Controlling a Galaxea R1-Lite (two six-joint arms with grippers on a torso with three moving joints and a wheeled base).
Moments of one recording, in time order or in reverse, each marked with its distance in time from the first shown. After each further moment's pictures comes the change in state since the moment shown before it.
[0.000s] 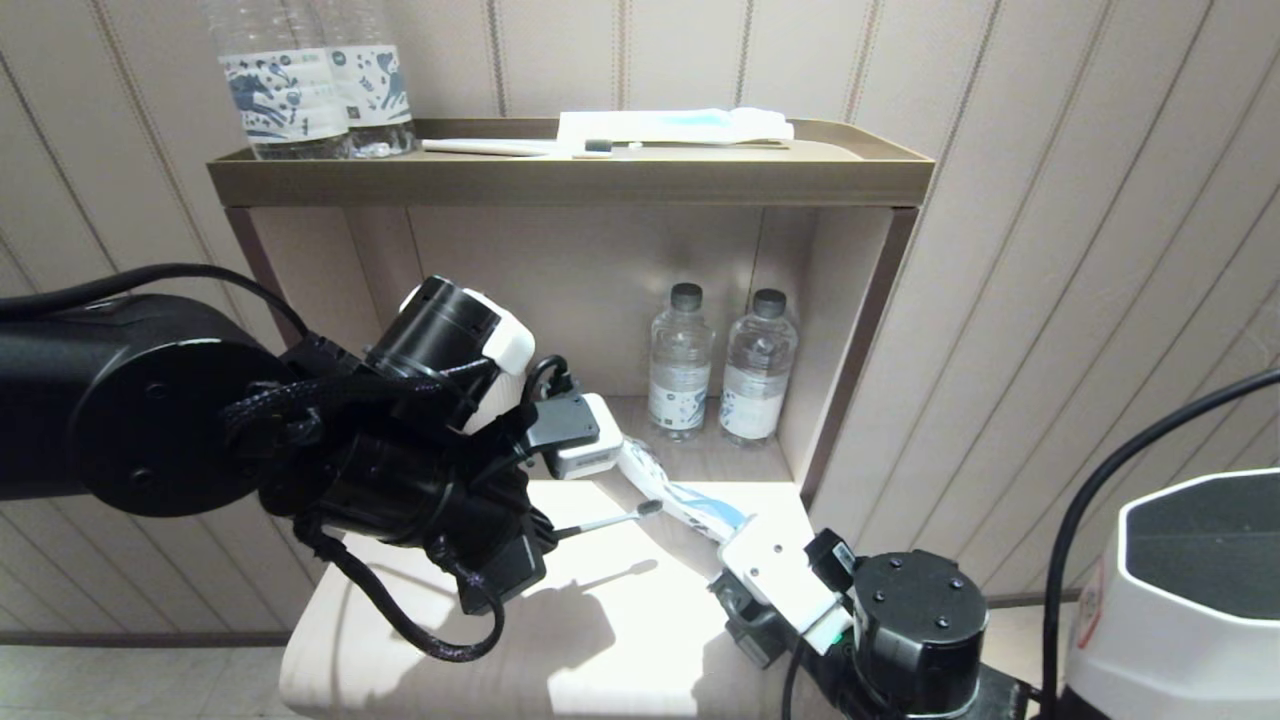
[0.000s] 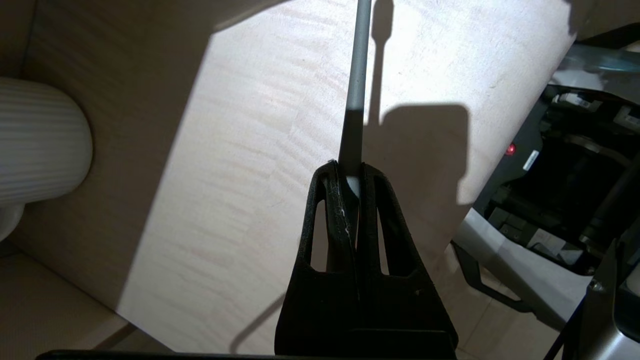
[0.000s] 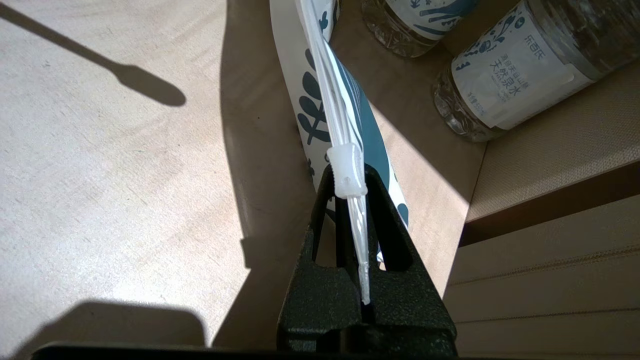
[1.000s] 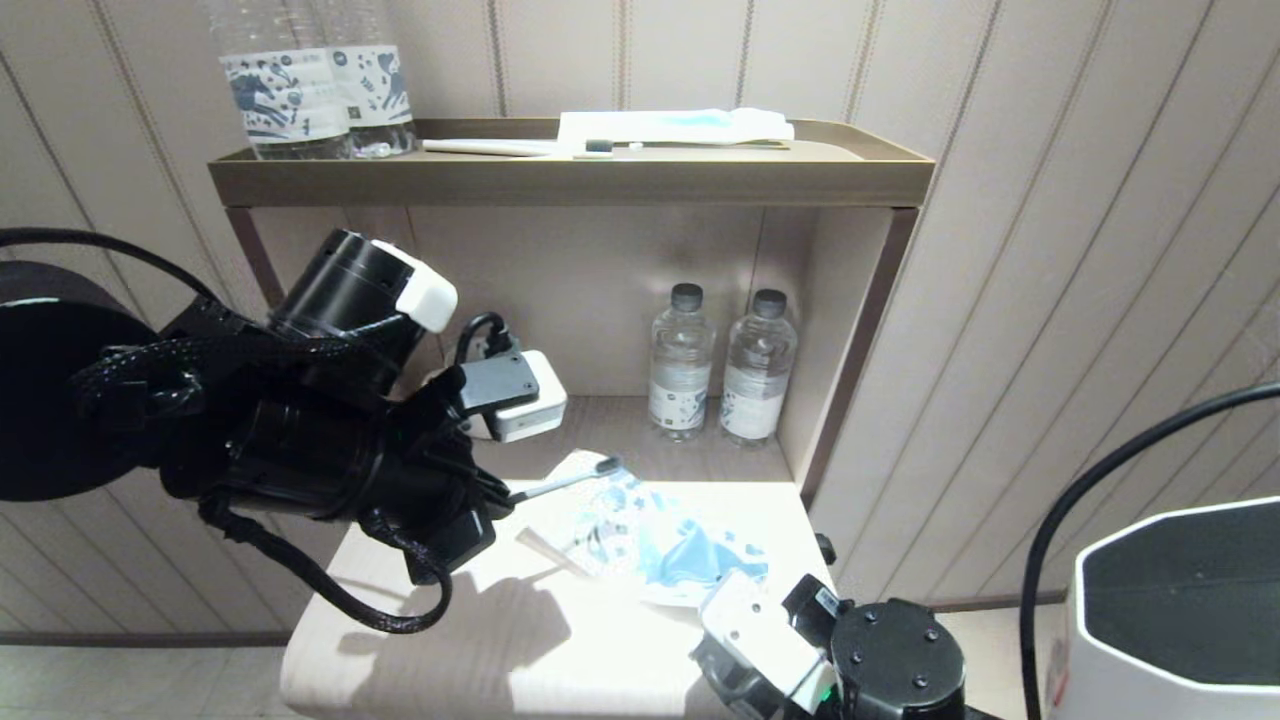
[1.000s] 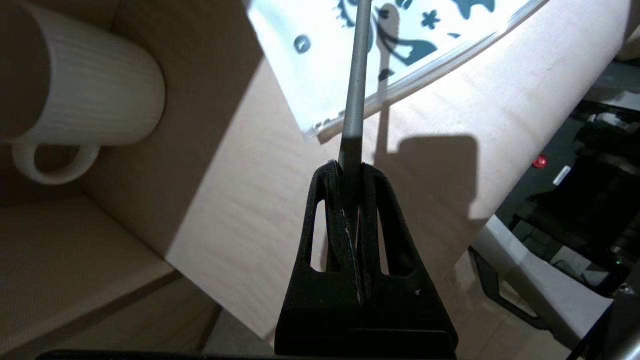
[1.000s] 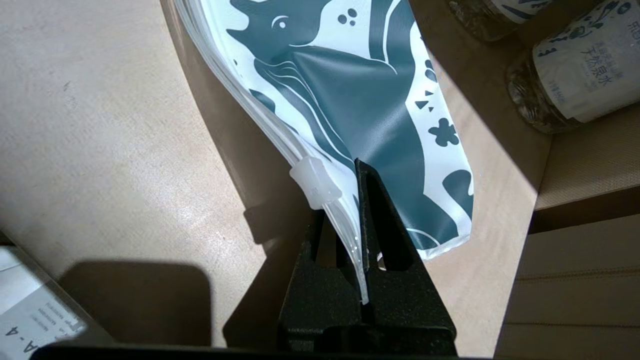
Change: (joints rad) left arm 0.070 -0.098 0.026 0.001 0.031 0.010; right arm 0.078 0.040 0.048 0.001 -0.006 0.009
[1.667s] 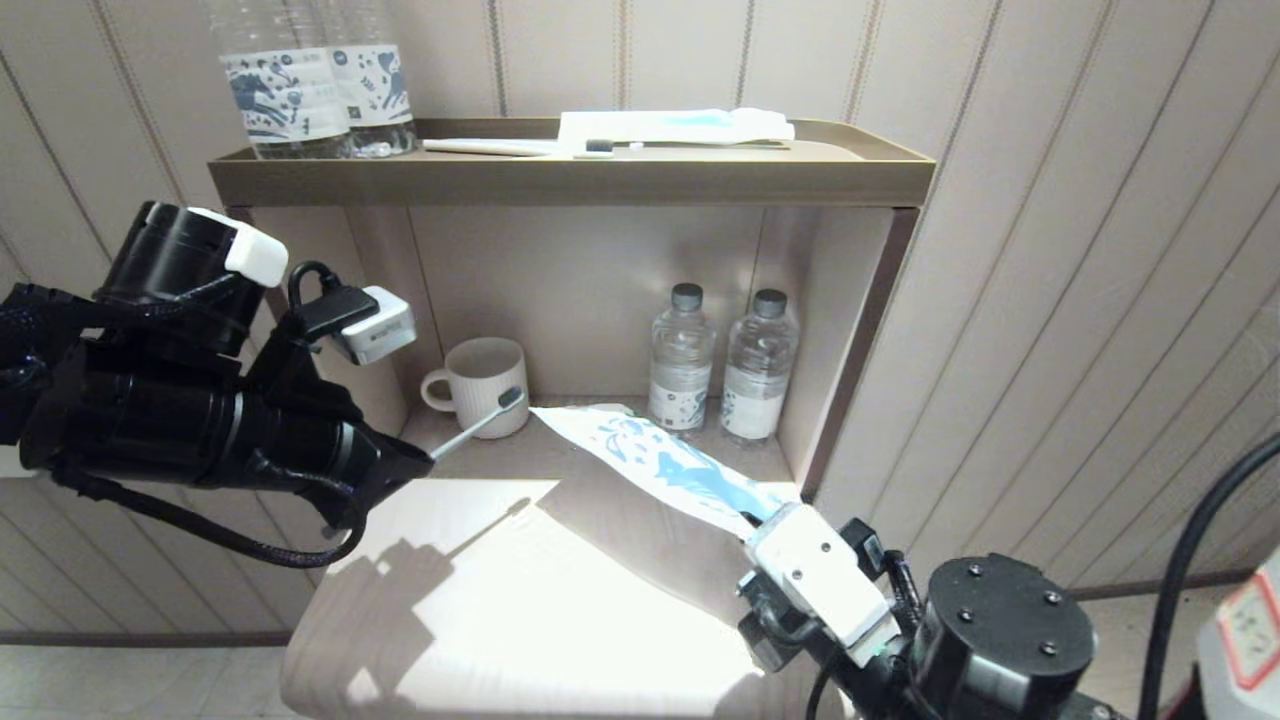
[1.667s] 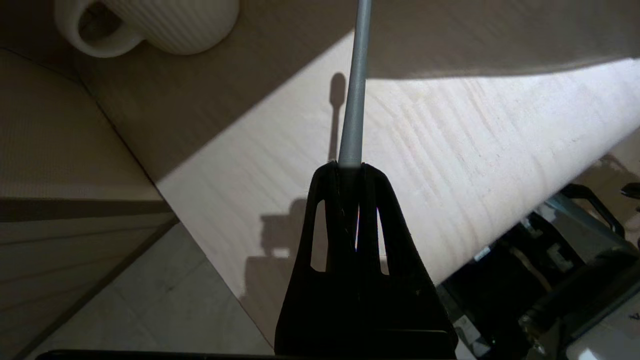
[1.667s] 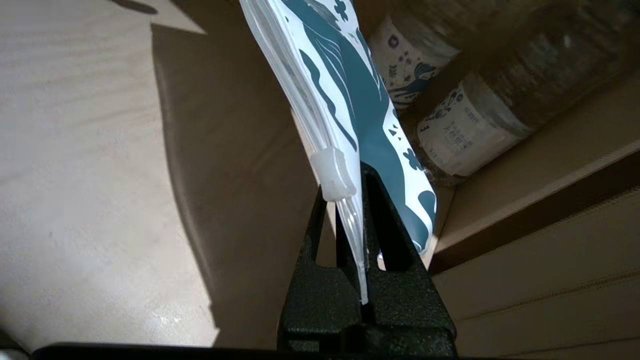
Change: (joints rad) left arm 0.270 -0.090 0.093 -0.095 -0.192 -0.246; right arm -0.017 -0.198 -0.012 0.000 0.004 0.006
